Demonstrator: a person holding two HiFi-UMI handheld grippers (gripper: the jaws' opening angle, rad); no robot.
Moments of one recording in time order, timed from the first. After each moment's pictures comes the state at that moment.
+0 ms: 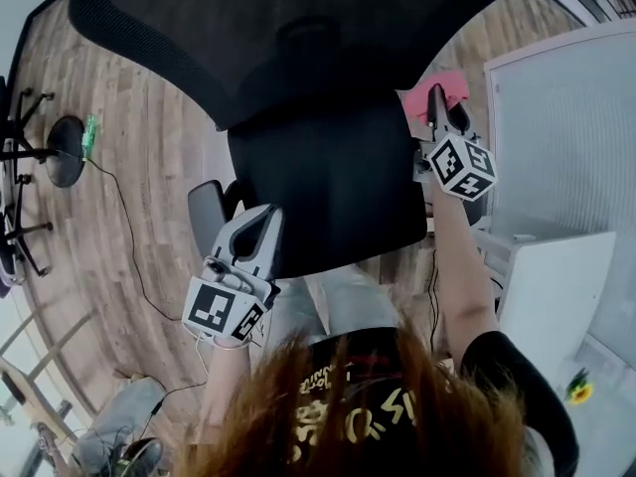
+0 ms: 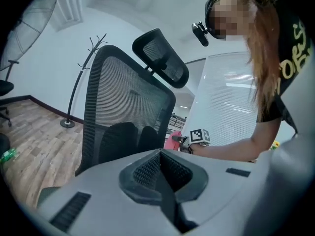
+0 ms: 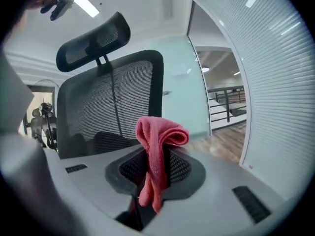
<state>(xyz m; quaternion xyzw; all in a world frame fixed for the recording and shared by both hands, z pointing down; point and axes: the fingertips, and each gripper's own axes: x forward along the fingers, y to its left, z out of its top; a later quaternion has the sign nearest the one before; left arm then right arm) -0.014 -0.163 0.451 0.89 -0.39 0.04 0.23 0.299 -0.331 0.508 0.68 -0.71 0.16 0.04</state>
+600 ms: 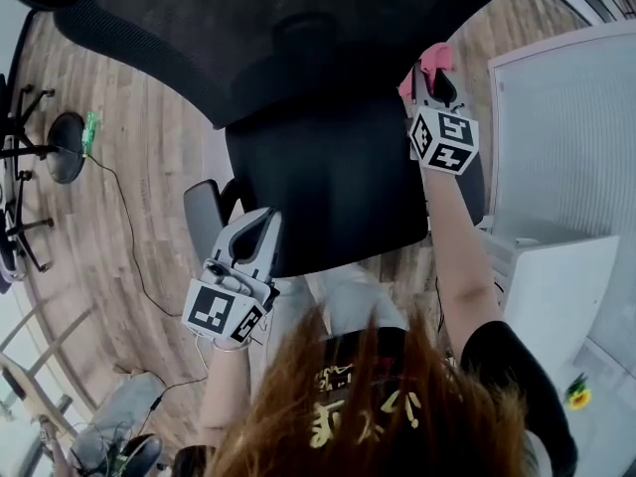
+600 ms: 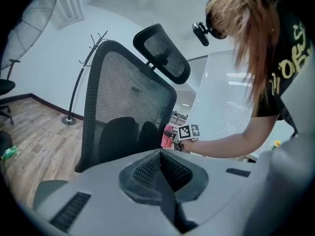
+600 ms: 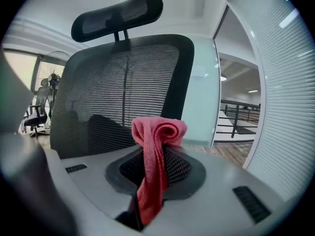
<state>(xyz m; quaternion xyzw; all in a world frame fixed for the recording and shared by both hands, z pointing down) -0.007 -0.158 0.461 0.88 -0.40 0.05 0.25 0.271 -0.377 0.519 0.65 -0.74 0.07 0.15</state>
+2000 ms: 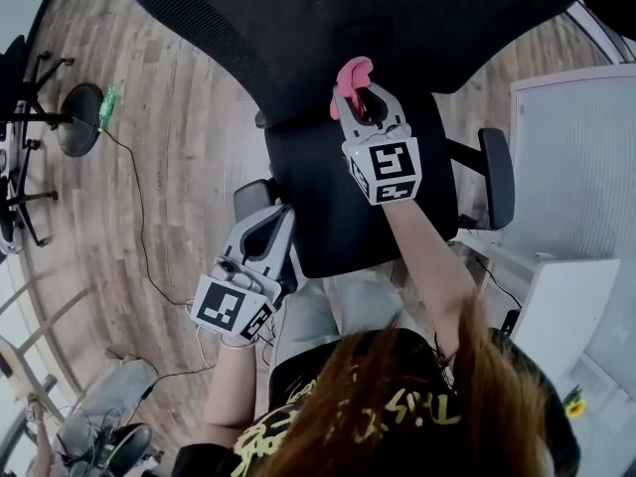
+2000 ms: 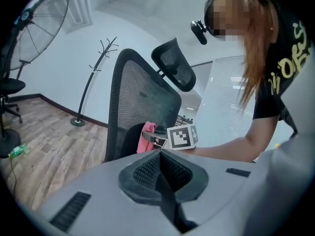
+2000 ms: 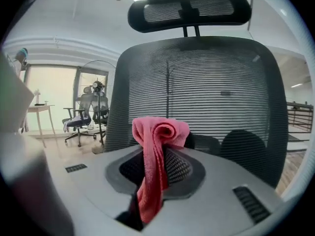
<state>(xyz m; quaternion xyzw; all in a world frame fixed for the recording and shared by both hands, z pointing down) -0.087 -0.156 0.464 0.87 -0.42 0.03 0.25 -0.003 -0.342 0.516 0.47 -0.87 0.05 0.13</state>
